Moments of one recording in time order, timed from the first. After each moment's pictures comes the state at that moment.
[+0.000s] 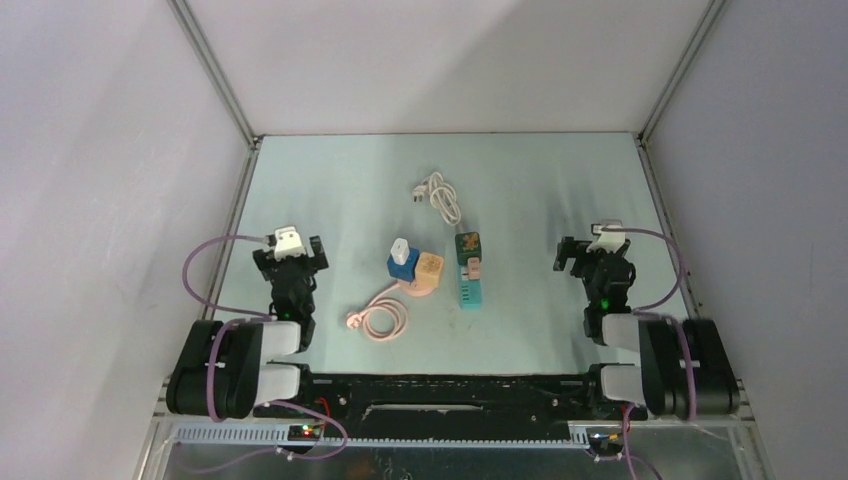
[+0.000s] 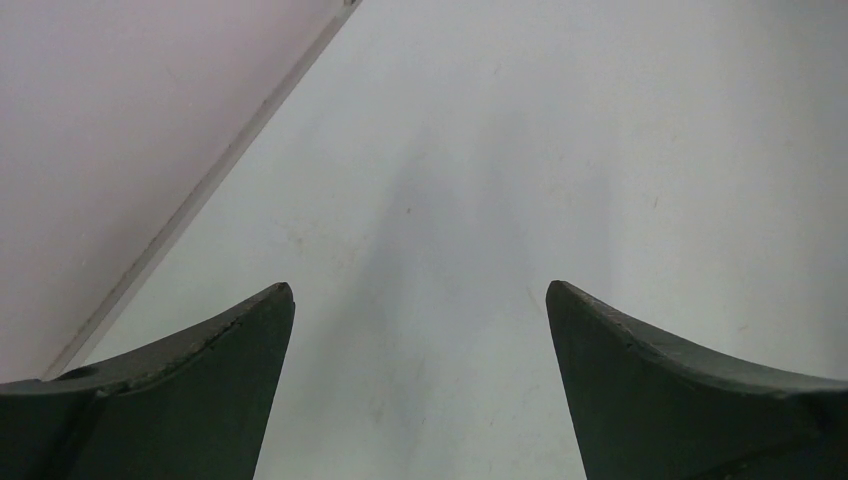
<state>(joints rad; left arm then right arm) -0.06 1.27 0.10 1.07 -0.40 0.03 0.02 1.21 0.15 0.85 0.04 0.06</state>
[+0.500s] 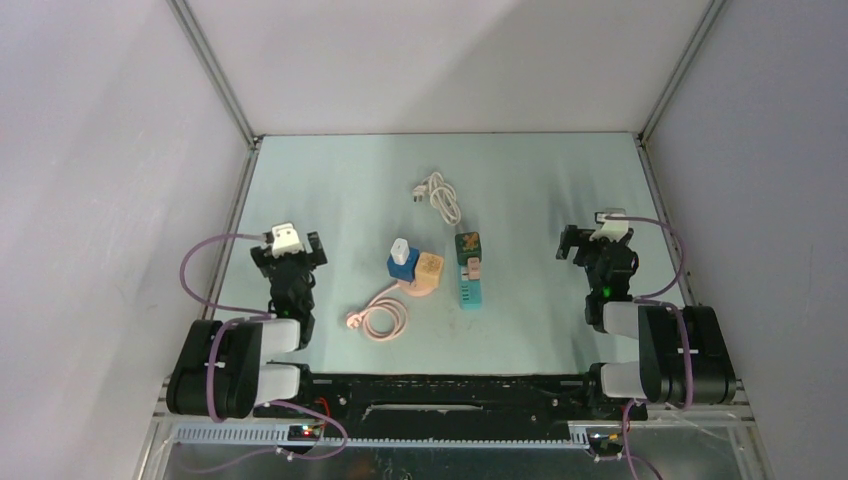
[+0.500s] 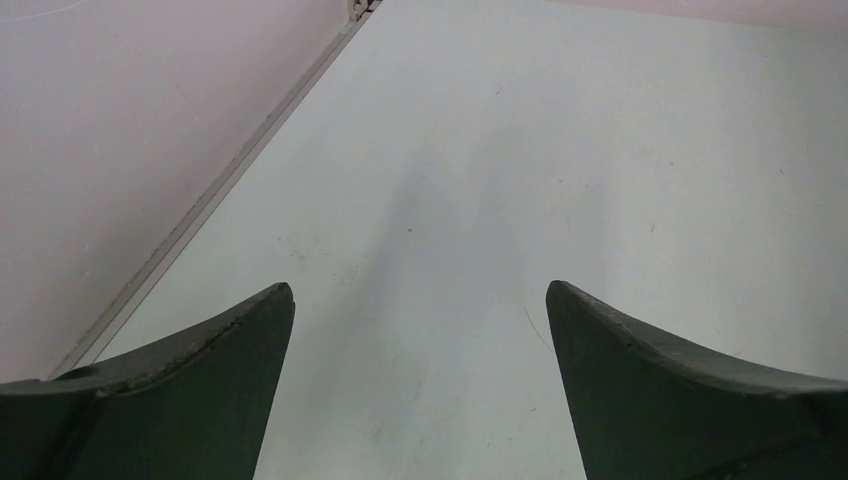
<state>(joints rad) -0.06 1.27 0.12 1.10 -0.40 0.02 -0.03 1.35 0.24 0.92 0.01 0.06</state>
